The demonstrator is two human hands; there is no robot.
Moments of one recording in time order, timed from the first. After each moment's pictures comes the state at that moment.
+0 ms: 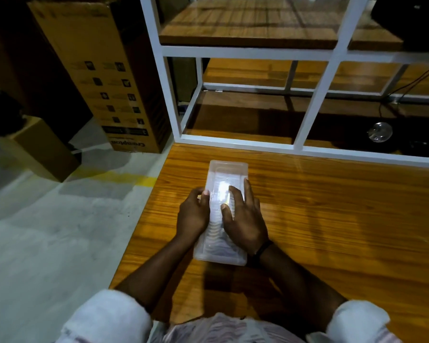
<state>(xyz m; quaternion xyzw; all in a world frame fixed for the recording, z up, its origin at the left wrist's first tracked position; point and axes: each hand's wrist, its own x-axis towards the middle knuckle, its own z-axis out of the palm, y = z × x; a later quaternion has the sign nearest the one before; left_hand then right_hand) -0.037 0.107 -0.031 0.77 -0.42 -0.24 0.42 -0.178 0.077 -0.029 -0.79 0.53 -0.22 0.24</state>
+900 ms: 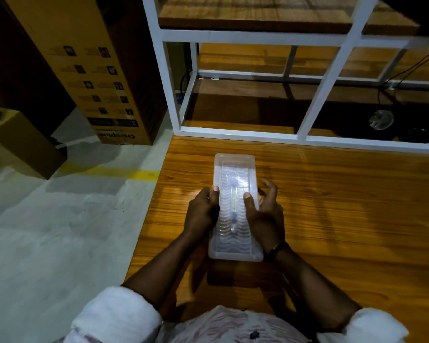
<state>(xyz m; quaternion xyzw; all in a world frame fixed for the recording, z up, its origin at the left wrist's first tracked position) -0.022 0.107 -0.030 0.75 -0.42 -0.34 0.39 -0.176 0.084 -0.029 -0.57 0.62 -0.38 0.38</state>
